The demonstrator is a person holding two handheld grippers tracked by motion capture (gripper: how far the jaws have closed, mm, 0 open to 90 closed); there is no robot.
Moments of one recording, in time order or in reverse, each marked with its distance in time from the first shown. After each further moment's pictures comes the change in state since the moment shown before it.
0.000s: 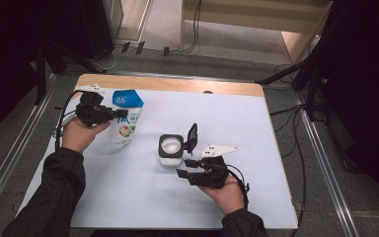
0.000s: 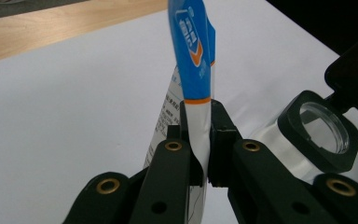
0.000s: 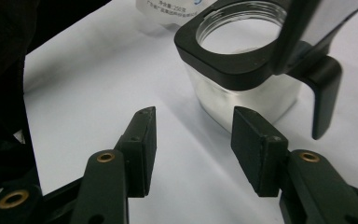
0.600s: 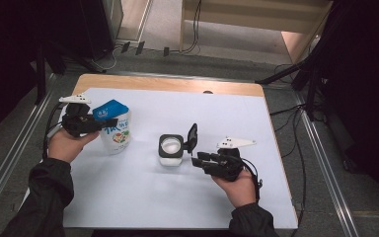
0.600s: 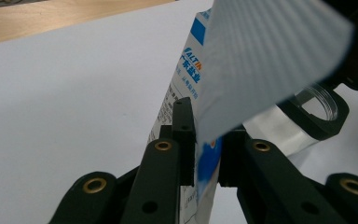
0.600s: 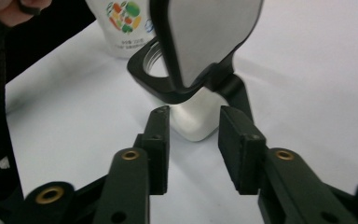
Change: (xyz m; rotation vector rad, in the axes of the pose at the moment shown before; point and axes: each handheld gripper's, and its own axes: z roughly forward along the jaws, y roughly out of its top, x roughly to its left) left arm -0.003 -0.031 -0.027 -0.026 0.007 0.008; right arm -0.026 0.008 -0.030 -0.055 -0.064 0.072
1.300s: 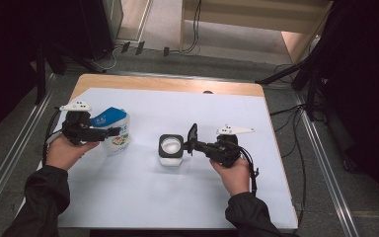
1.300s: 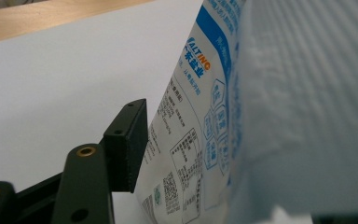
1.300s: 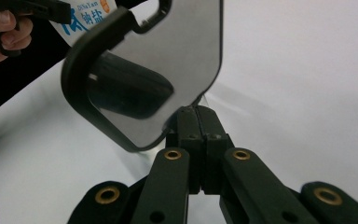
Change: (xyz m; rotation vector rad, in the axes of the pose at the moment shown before) left arm -0.008 -0.014 -0.003 -0.009 0.024 0.034; right arm -0.022 0.022 0.017 -0.039 -0.003 0.031
